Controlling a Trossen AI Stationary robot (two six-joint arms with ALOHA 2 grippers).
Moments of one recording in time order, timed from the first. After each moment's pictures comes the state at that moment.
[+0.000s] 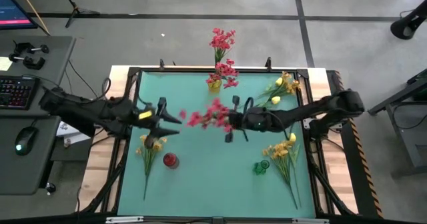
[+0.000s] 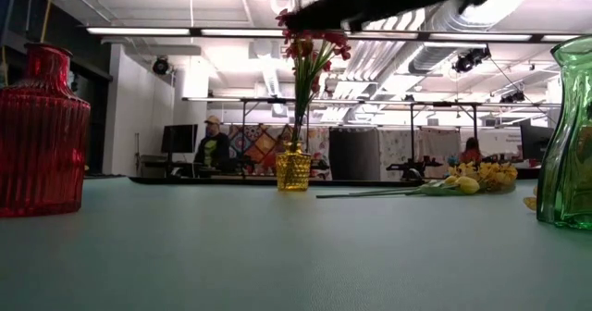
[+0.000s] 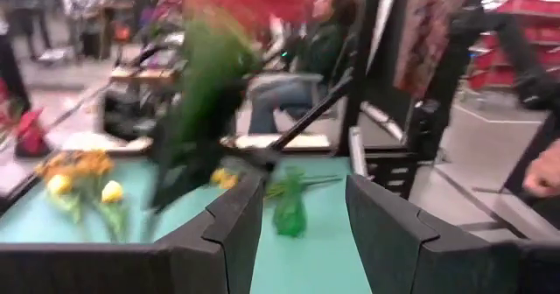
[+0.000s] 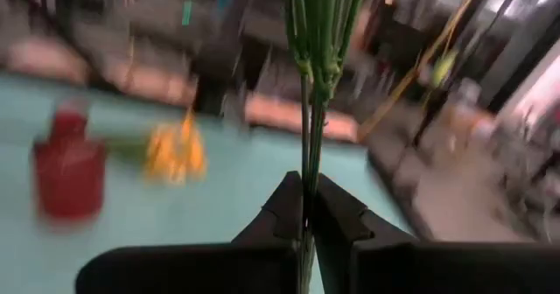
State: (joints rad) left arm -0.25 0.77 0.67 0.06 -0.08 -0.06; right arm 0.09 1.57 0.87 0.61 0.31 -0.31
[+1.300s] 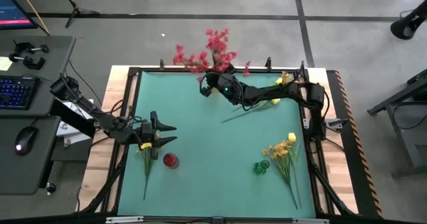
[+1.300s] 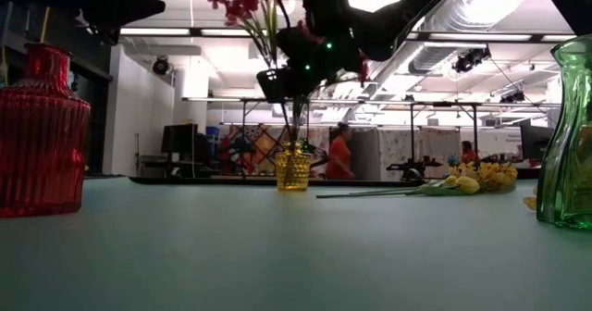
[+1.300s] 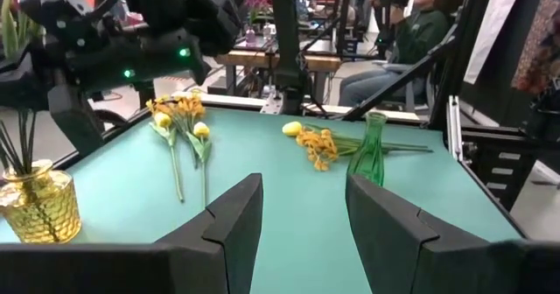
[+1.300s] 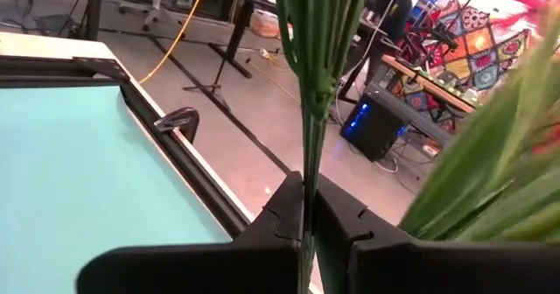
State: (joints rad) left arm -0.61 0.76 0.29 0.37 -0.75 -0.12; right arm -0.25 1.98 1.30 0.51 0.63 -0.31
